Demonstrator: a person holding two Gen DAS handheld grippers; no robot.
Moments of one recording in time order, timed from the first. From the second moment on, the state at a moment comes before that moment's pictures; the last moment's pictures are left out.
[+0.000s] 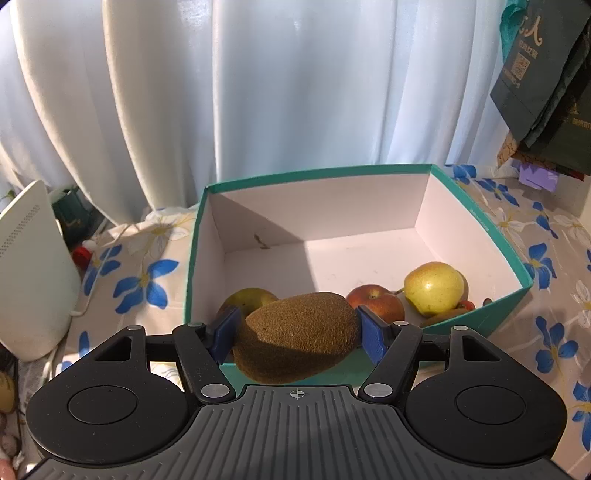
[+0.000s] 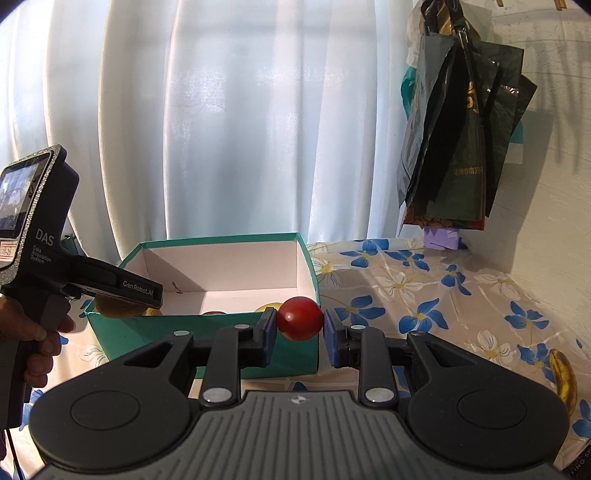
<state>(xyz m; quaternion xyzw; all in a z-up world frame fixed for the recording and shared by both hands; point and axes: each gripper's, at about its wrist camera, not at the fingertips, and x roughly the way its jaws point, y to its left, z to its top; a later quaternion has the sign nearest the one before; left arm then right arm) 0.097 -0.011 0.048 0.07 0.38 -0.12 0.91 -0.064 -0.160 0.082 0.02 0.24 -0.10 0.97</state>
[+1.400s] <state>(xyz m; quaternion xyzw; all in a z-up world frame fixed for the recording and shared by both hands) 0.137 -0.033 0.006 0.07 0.40 -0.09 0.91 0.005 -0.152 0.081 -0.01 0.27 -0.05 0.96</state>
